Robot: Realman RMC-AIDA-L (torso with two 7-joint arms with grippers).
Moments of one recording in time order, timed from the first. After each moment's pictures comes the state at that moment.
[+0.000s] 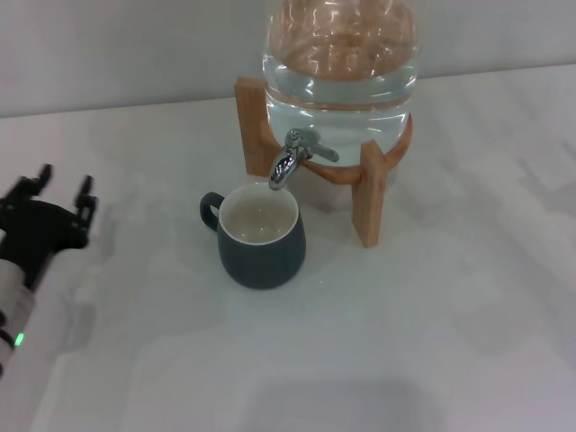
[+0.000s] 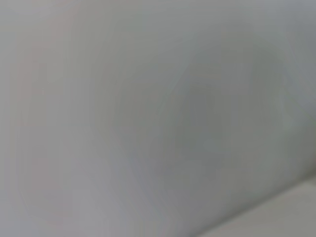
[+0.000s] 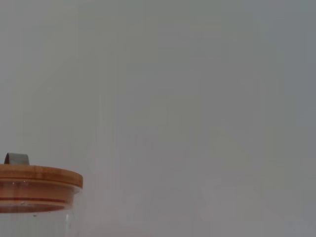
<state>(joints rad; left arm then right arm) -0.50 -2.09 2.61 0.22 -1.08 0.99 0.21 0.28 2.00 -0.74 -0.19 2.35 1.59 -2.58</state>
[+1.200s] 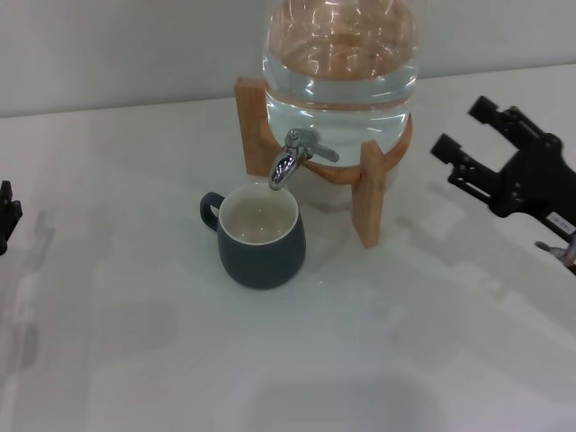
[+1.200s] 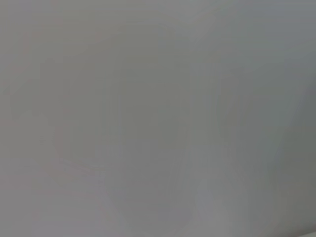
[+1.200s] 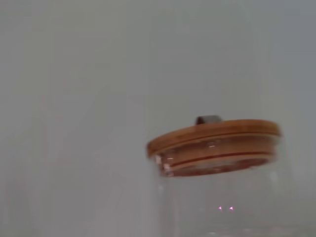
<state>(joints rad) -0.41 -2.09 2.41 0.21 -1.06 1.08 0.21 0.34 2.01 -1.14 -0.18 2.33 1.67 -2.47</state>
